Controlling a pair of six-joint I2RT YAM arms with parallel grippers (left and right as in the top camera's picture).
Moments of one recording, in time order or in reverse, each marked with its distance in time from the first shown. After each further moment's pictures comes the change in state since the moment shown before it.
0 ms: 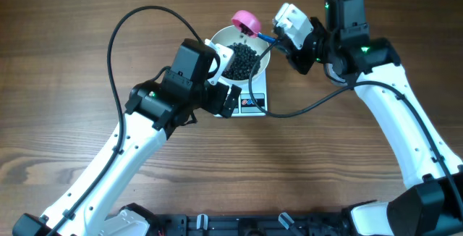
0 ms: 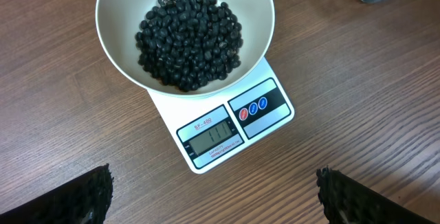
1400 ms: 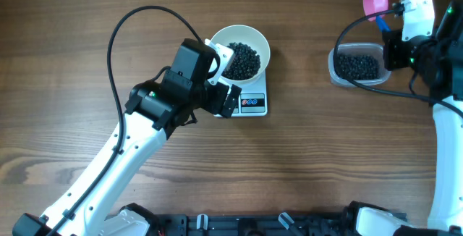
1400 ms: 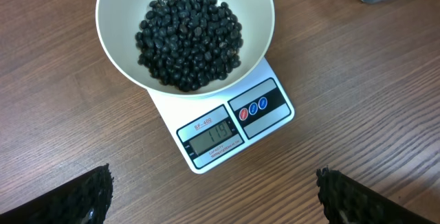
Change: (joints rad) left arm 0.000 0.000 0.000 0.000 0.000 0.000; right arm -0.483 -0.209 -0.001 -0.142 0.178 0.288
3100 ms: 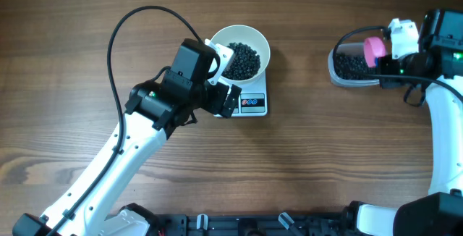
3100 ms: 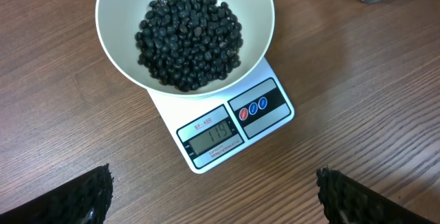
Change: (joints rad) left arm 0.000 0.000 0.000 0.000 0.000 0.000; right arm -0.002 0.119 -0.024 -0.240 0.212 0.011
